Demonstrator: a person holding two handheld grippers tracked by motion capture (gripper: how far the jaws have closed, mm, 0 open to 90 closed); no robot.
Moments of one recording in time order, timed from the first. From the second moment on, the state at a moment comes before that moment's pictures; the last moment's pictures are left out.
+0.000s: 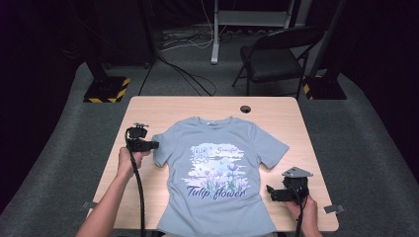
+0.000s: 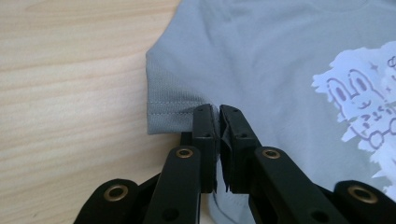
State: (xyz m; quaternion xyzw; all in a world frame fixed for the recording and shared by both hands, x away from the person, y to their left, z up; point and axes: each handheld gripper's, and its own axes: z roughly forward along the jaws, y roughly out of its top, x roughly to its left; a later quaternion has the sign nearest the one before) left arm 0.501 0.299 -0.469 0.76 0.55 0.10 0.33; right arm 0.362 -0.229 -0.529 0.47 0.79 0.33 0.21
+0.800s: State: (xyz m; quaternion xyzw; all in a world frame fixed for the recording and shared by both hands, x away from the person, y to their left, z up) left arm 0.519 0.259 -0.447 0.78 0.51 0.09 0.34; right arm 0.363 -0.229 -0.529 0.47 0.79 0.33 0.21
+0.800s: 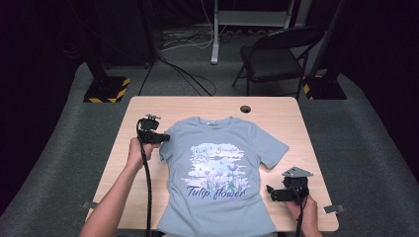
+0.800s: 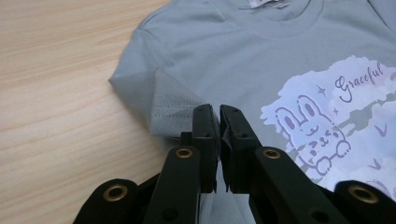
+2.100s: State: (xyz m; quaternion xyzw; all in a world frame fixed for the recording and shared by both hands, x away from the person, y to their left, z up) left arm 0.537 0.171 -0.456 0.84 0.43 0.03 0.33; right arm 0.363 -0.229 -0.529 0.47 0.79 0.34 0.21
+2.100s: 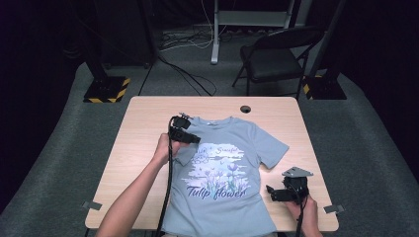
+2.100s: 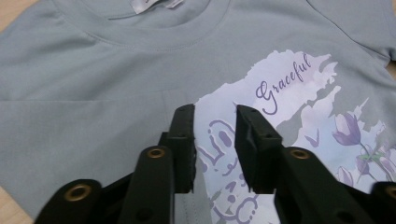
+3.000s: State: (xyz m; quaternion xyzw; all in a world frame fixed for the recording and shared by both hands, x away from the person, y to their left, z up) left arm 0.509 0.217 -0.466 0.83 0.47 0.03 0.29; right arm 0.363 -0.229 -0.529 0.47 0.79 0.34 0.21
